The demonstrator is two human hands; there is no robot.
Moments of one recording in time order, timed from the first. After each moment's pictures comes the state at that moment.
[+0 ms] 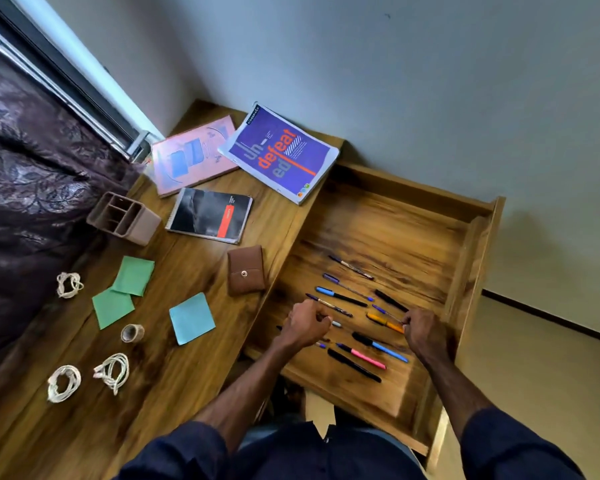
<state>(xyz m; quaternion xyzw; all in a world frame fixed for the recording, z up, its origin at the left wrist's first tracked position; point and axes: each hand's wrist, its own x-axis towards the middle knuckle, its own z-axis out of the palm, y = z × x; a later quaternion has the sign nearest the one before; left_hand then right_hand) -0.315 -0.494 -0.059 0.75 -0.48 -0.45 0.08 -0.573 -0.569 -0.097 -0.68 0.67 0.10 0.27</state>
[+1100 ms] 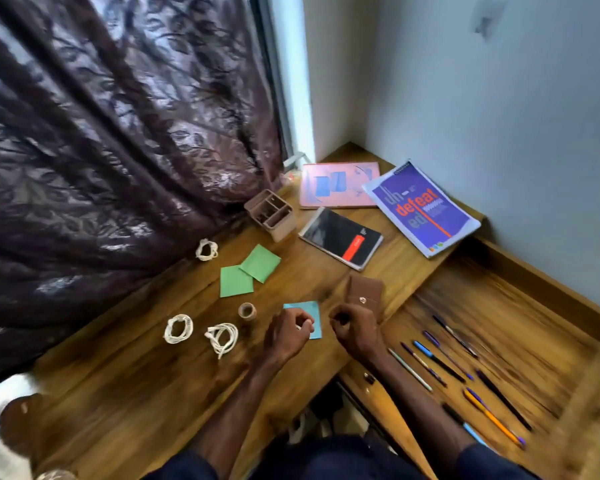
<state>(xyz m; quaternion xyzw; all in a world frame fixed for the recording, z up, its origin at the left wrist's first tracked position) -0.116 -0.353 0.015 0.88 -0.28 -0.28 0.27 -0.242 -0.472 -0.003 -0.84 0.33 -0.16 0.39</state>
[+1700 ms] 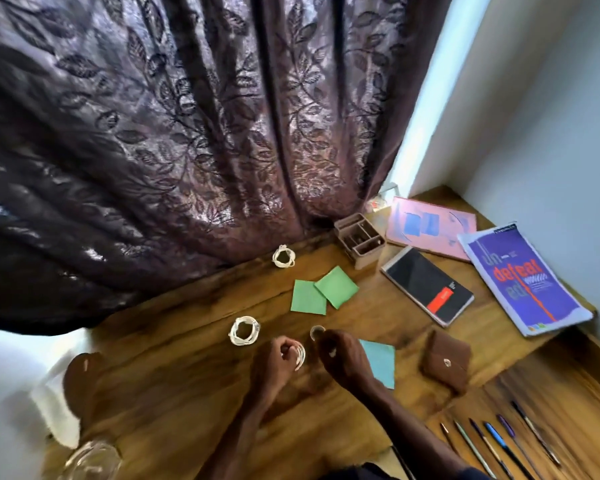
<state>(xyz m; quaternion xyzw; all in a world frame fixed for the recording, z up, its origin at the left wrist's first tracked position) -0.010 -0.209 -0.009 0.91 -0.08 -0.20 0.35 -0.087 -0.360 0.003 -0.91 0.20 -0.06 0.37</state>
